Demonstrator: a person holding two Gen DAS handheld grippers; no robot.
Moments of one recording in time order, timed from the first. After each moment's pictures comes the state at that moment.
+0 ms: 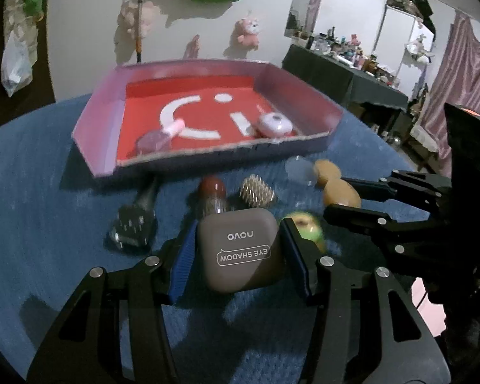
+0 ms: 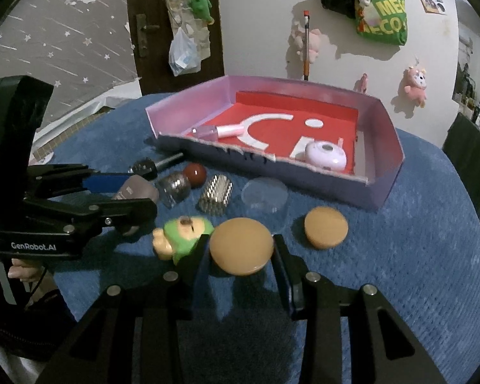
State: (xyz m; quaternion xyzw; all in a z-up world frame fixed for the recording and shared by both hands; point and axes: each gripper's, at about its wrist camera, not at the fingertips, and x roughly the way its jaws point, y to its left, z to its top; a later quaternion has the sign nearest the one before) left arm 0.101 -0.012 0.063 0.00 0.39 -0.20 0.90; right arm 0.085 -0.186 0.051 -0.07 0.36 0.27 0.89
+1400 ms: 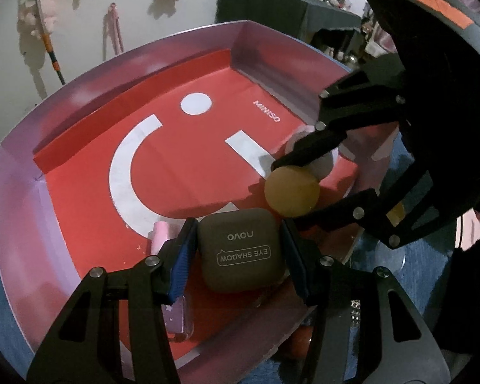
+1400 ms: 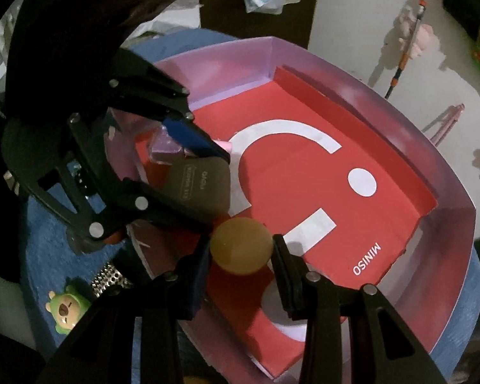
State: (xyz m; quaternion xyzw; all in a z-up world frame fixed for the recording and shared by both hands) left arm 0.280 -0.040 0.048 0.13 0.48 -0.34 0.79; right arm 0.263 -0.138 0.052 -0.25 0.44 0.42 0.75
